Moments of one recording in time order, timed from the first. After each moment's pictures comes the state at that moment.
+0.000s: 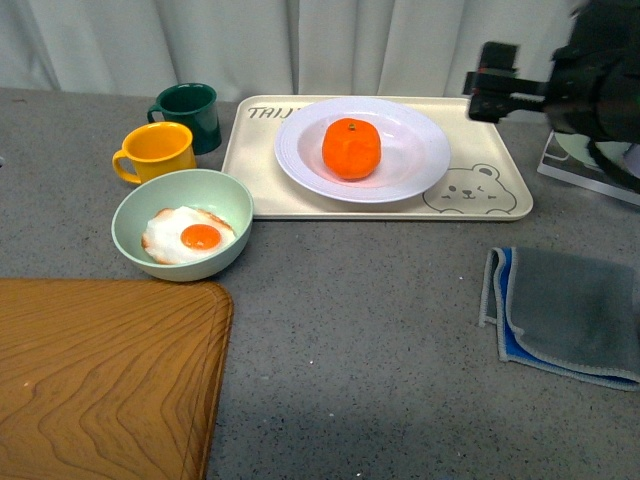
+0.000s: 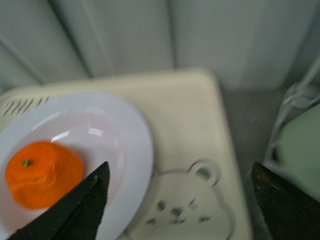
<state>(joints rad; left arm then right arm) 0.00 0.00 0.02 0.00 0.00 0.00 0.19 2.07 0.96 0.78 0.10 0.16</state>
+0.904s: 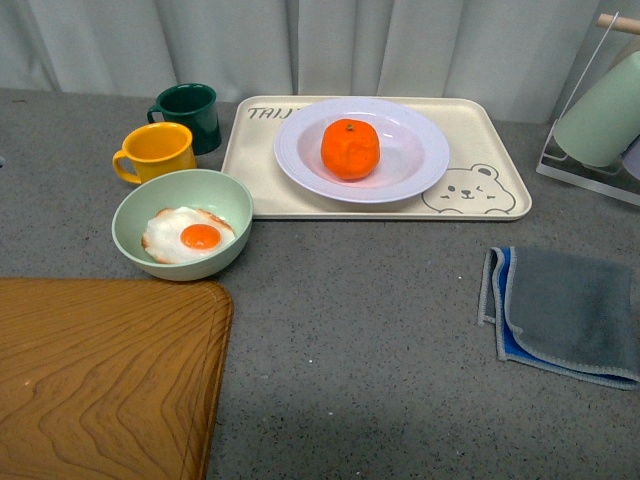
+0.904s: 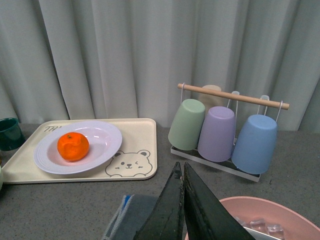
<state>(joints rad) 0.00 0.00 0.02 0.00 0.00 0.00 0.00 0.01 0.01 0.00 0.00 0.00</state>
